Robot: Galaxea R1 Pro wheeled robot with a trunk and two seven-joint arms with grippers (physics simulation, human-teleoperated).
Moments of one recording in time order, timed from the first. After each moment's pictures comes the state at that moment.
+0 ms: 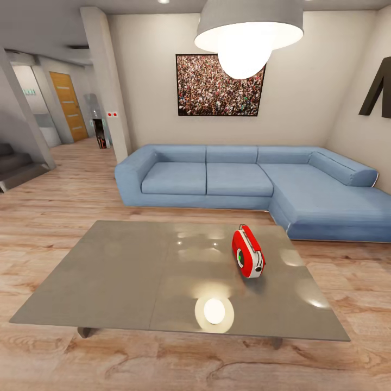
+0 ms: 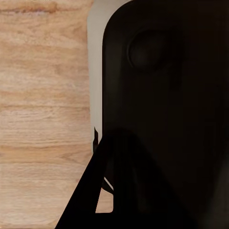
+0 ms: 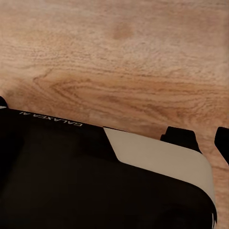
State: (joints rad) left arm -0.12 0.13 0.02 0.07 0.01 -0.05 -0.20; right arm -0.24 0.02 -0.01 -0.03 0.11 -0.17 0.21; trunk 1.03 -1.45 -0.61
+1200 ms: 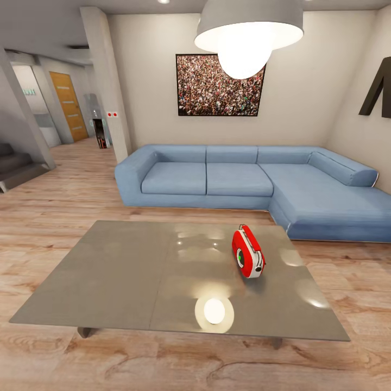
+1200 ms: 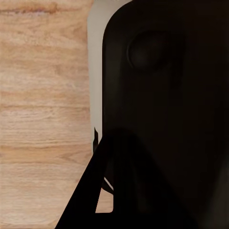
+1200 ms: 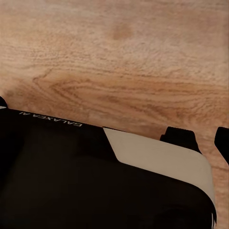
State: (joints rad) left arm -0.12 0.13 0.02 0.07 0.01 -0.05 -0.20; right arm -0.24 0.01 -0.01 -0.03 0.11 -0.18 0.21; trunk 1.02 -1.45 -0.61
